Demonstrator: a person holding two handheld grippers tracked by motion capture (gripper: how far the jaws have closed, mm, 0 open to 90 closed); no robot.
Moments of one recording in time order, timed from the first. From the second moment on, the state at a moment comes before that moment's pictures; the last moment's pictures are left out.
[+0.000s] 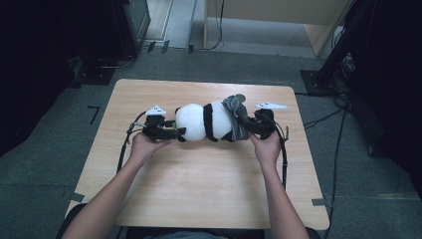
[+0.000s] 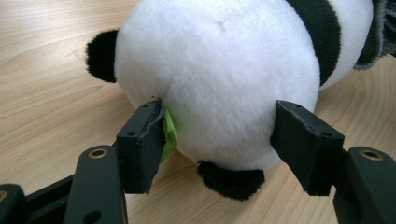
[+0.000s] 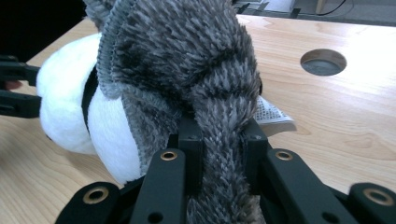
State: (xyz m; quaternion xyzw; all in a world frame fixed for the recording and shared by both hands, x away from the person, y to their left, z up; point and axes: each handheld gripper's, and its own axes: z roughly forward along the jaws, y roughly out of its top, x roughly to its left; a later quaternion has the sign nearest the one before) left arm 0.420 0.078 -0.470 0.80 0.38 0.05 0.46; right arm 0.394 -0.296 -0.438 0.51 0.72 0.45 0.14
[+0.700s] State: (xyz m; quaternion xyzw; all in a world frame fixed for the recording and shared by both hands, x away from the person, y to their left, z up) left arm 0.465 0.087 -0.447 0.82 0.32 0.05 0.46; right arm 0.401 -0.301 -0.435 0.50 0.73 0.45 0.12
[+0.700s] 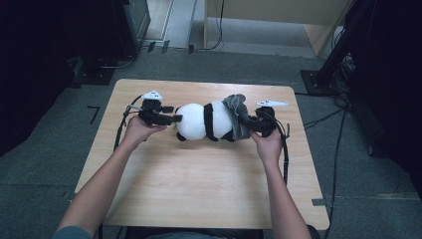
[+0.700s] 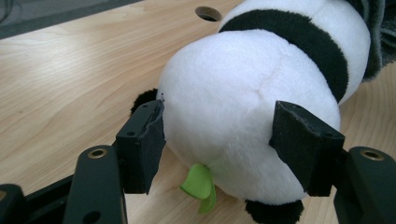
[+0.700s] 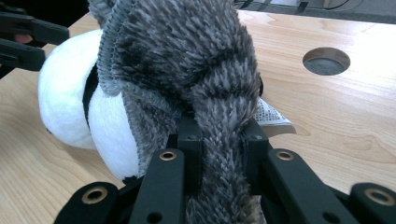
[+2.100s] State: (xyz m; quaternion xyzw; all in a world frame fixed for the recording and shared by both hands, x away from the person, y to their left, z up) left arm 0.460 0.079 -0.498 0.83 0.26 -0.05 0.49; right arm 0.409 -0.279 -0.445 0.49 0.71 0.49 0.11
